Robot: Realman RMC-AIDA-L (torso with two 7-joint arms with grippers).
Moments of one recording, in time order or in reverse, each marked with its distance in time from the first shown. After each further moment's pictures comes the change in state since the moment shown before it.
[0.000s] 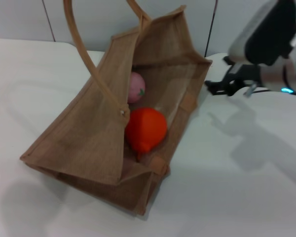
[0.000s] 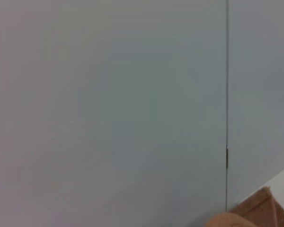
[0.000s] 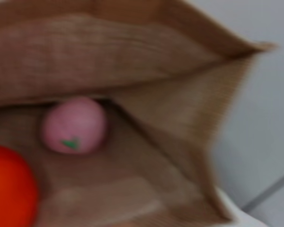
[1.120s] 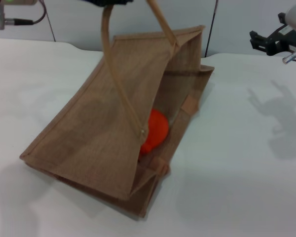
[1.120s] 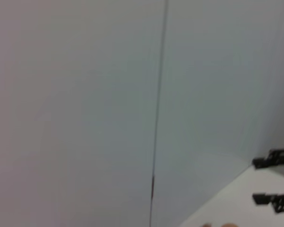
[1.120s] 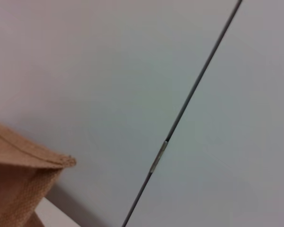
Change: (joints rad) left arm 0.011 0.001 -0.020 -0.337 -0.353 0.117 0.289; right arm -0.147 0.002 0.068 -0.058 -0.160 -0.329 0.215
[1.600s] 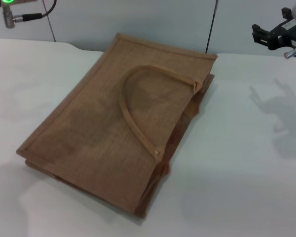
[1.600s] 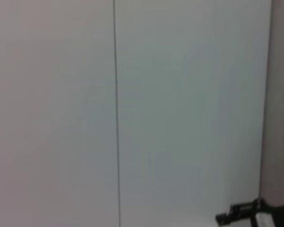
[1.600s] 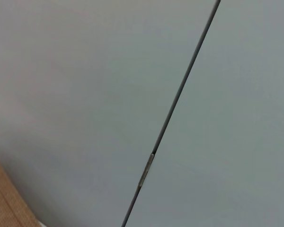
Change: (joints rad) left arm 0.011 -0.003 -0.067 -0.173 -0.331 -0.008 0.369; right arm -0.006 0.000 0.002 0.013 0.027 -0.056 0.025
